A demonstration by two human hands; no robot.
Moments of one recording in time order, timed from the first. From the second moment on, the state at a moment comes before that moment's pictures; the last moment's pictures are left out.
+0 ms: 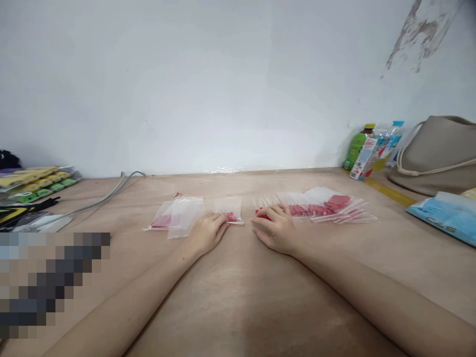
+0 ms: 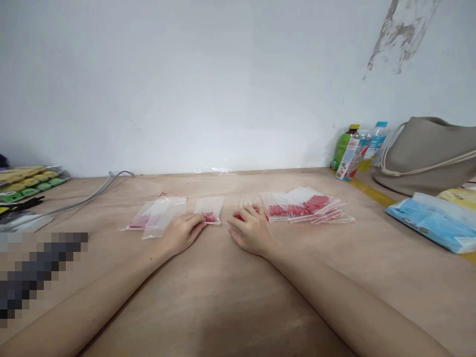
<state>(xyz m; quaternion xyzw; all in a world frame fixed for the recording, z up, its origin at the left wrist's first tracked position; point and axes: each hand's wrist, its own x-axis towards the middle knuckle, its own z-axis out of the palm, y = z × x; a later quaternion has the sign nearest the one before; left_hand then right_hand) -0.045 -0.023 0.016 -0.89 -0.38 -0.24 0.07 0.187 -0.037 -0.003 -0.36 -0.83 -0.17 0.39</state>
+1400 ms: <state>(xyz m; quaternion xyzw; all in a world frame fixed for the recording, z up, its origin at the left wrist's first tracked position) -0.018 -0.033 0.012 -0.85 -0.39 -0.33 -0.14 0.166 -0.035 -0.003 -0.31 -0.85 -0.21 0.38</state>
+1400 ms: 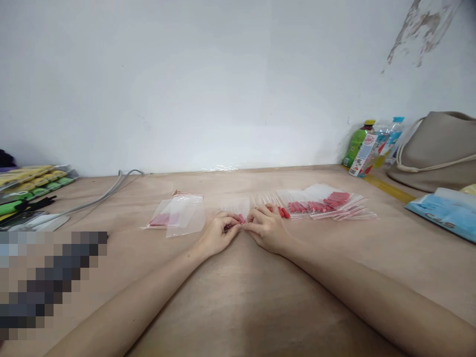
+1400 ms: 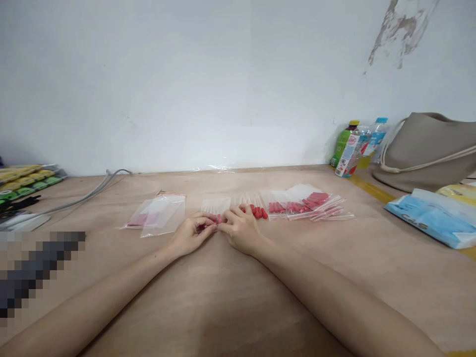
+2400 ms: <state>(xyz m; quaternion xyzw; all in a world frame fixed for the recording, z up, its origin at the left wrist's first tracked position) -0.038 -0.054 0.018 -0.92 -0.30 -0.22 -0.13 0.195 -0.050 0.001 -0.39 -0.85 -0.03 0.35</state>
